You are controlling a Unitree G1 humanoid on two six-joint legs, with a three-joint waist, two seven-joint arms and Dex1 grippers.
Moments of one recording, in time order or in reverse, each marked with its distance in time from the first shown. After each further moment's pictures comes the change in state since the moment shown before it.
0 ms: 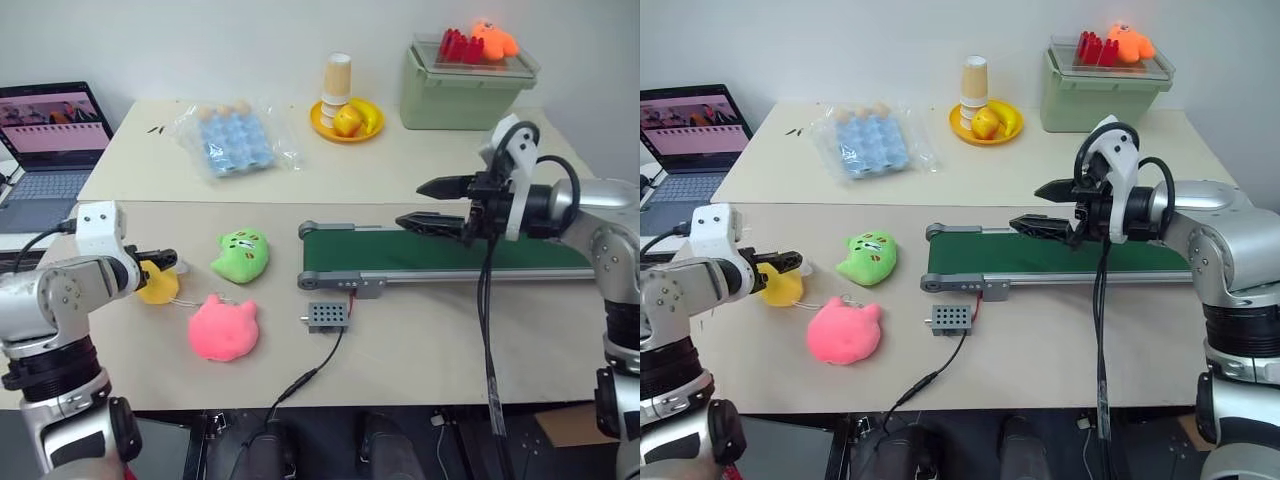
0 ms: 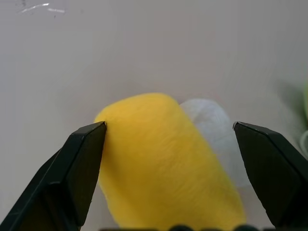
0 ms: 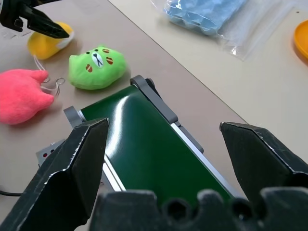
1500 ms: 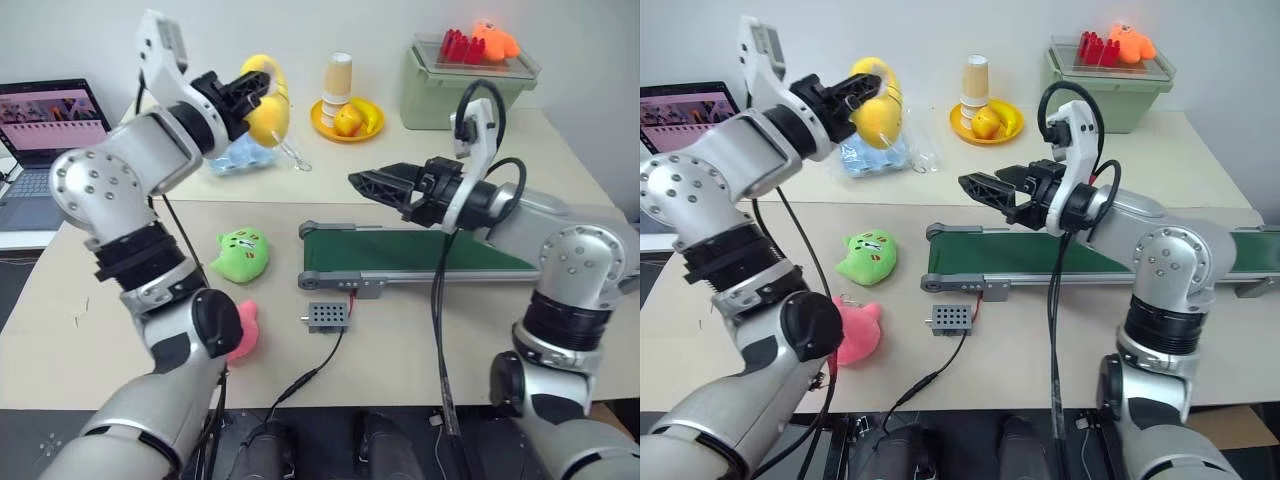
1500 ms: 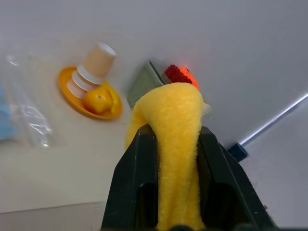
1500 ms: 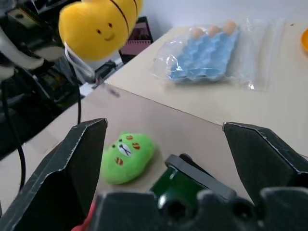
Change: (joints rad) left arm -0.651 -0.471 0.194 0.158 -0.383 -0.150 0.150; right arm -0.084 0.548 -0.252 -0.127 0.260 0.373 -0.644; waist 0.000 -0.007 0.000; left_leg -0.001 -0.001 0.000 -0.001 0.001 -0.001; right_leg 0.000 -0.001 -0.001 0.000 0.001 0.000
